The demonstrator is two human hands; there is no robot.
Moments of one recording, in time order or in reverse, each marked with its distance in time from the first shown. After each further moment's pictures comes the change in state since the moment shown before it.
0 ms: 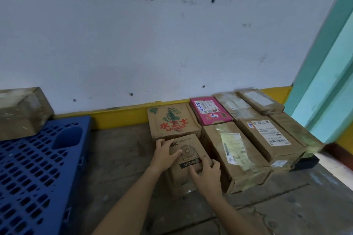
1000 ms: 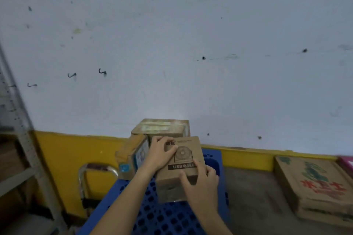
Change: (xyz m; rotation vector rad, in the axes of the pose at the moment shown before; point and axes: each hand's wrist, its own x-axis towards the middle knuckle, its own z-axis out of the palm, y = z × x) left_hand -0.141 -0.117 -0.412 0.271 0.536 -0.135; right_hand -0.145 -0.324 0.188 0.183 -0.186 -0.521
